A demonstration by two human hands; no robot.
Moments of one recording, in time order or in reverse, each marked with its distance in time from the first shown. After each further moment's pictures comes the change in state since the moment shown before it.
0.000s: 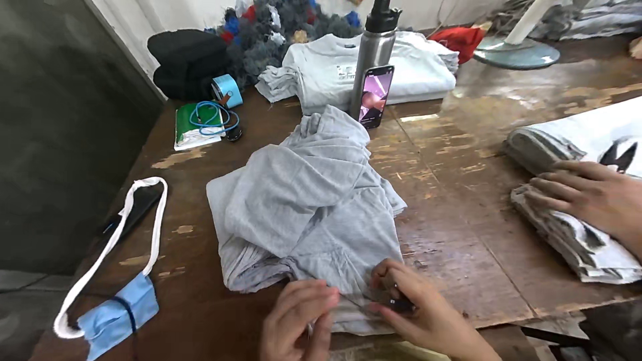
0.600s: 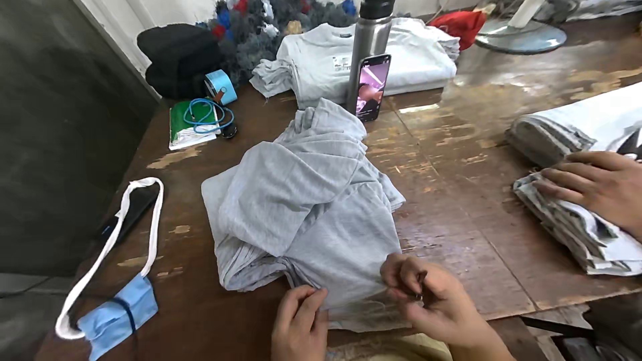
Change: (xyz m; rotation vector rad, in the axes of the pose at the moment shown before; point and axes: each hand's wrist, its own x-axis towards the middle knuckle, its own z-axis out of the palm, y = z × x) left_hand -0.029 -0.011 0.030 0.515 0.113 -0.128; right_hand 0.019 -0.009 -0.012 0.348 0.119 -0.108
